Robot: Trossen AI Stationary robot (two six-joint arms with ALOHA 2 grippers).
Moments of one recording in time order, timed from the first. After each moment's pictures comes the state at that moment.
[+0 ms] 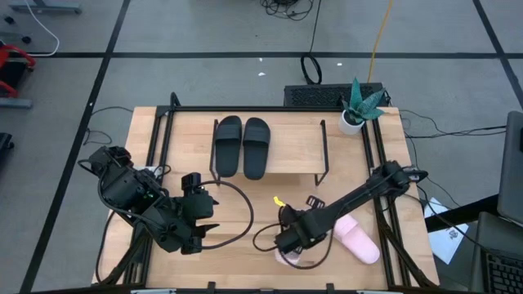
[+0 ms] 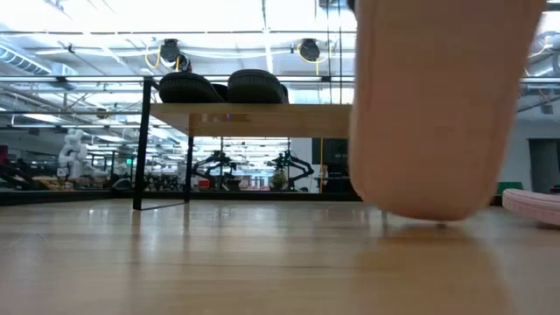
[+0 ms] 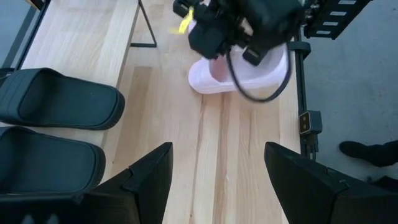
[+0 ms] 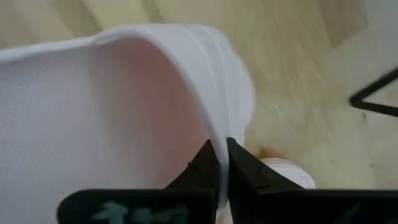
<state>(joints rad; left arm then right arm) -0.67 1.75 2.29 -1.57 -0.45 -0.66 0.51 2.01 1.71 -1.36 0.20 1.01</state>
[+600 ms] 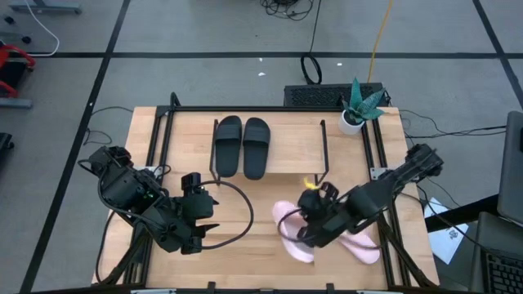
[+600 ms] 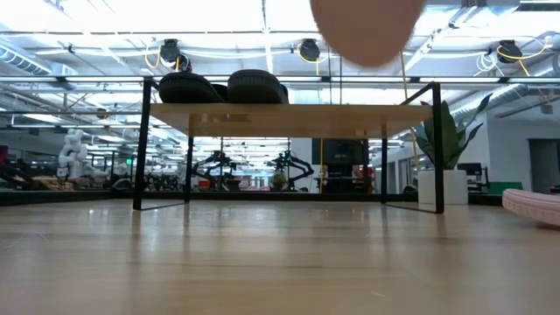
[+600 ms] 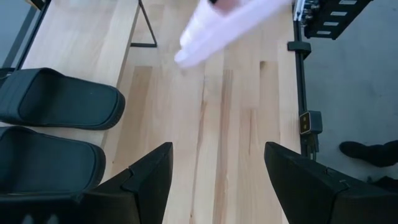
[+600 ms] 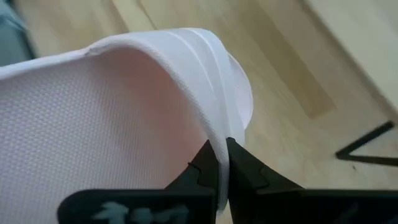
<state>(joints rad) -0.67 1.75 2.29 -1.57 -0.45 -0.66 0.57 1.66 1.71 -1.24 0.40 1.05</state>
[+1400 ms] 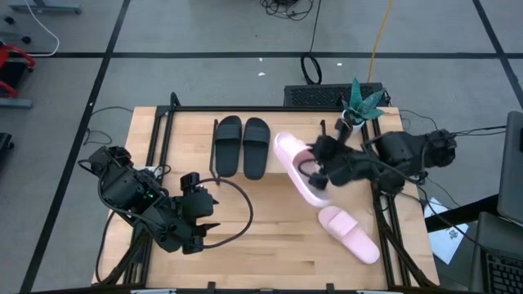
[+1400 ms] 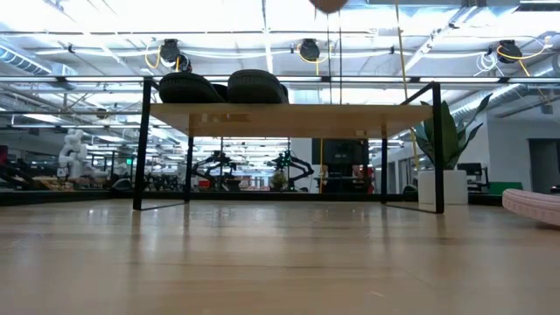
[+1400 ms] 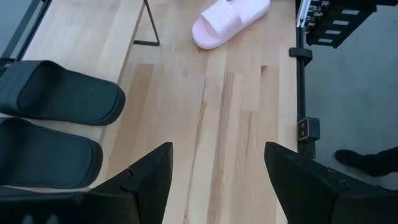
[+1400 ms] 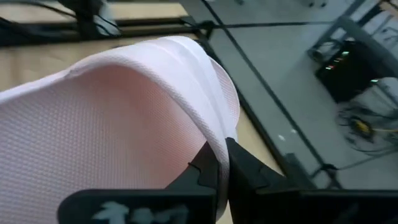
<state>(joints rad) -0.67 1.75 2.29 -1.57 -0.46 -0.71 0.34 1.52 1.93 -1.34 0.76 0.42</state>
